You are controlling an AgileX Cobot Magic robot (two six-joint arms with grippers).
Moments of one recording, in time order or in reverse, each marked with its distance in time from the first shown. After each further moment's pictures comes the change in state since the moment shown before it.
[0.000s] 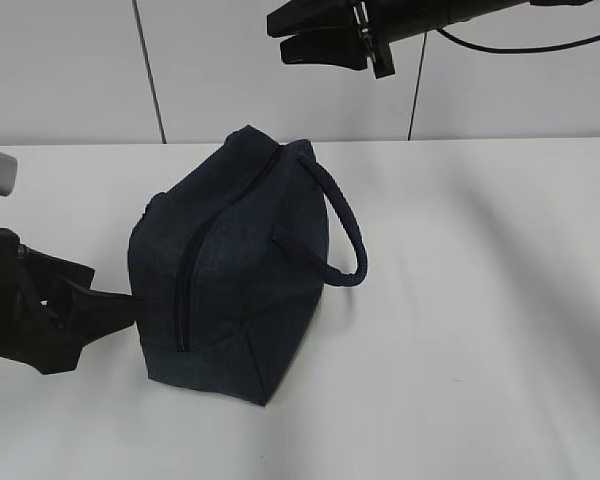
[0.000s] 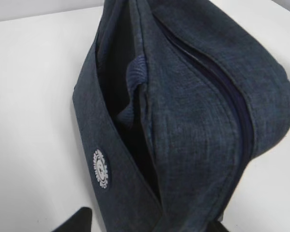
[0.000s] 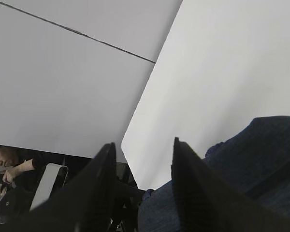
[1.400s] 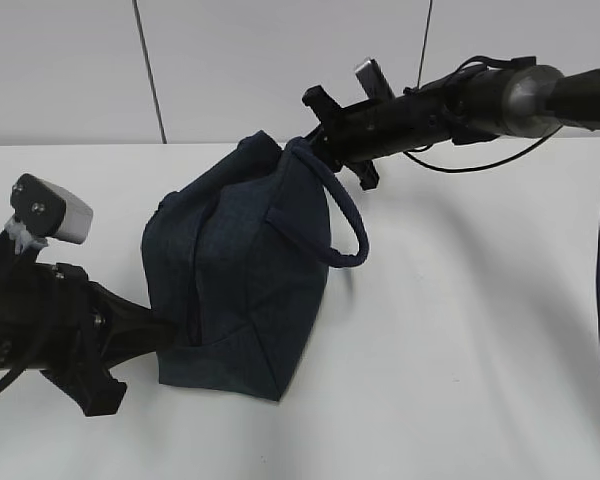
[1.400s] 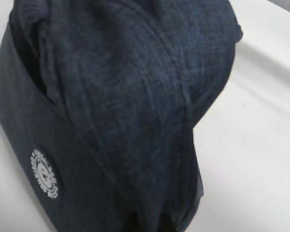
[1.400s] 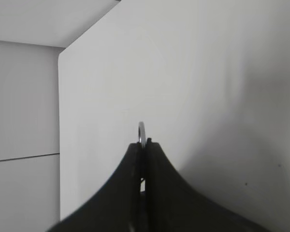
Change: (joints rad) left arm 0.000 0.252 -0.006 -0.308 0.191 0.500; right arm 0.045 0.281 0.041 0.000 0.498 0.122
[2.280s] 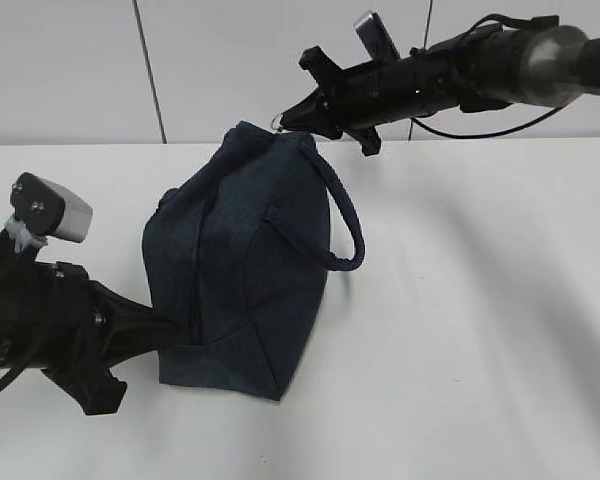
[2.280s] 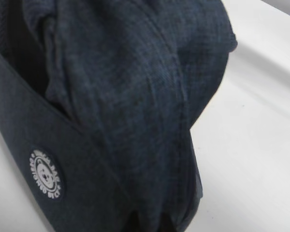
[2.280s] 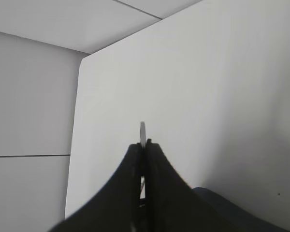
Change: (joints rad) left arm 0.000 0.000 0.000 0.000 0.007 0.000; right arm 0.008 -0.092 0.018 0.000 0.022 -0.042
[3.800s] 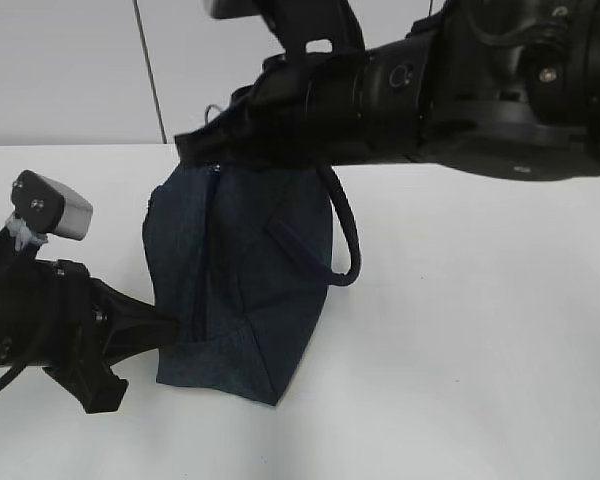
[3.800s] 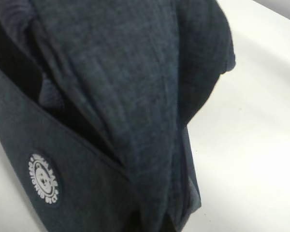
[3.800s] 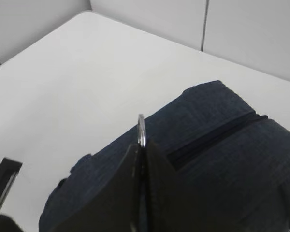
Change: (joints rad) left arm 0.000 0.000 -0.003 0.000 0.009 0.000; right arm 0.528 -0.707 0.738 0.993 0.820 -1.686
